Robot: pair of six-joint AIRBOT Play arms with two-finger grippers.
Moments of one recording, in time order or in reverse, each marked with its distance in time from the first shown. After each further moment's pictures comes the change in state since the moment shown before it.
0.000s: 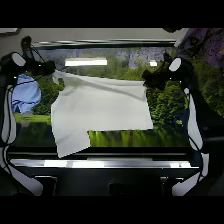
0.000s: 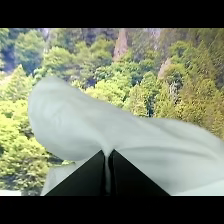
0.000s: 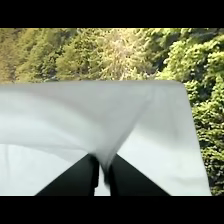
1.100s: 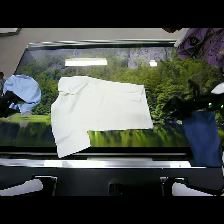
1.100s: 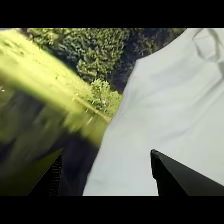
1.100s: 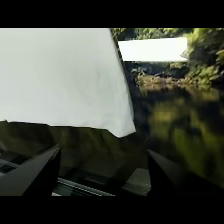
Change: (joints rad) left arm 0.496 0.528 -0.706 -0.180 -0.283 -0.051; right arm -0.390 0.414 -0.668 0.238 0.268 -0.534
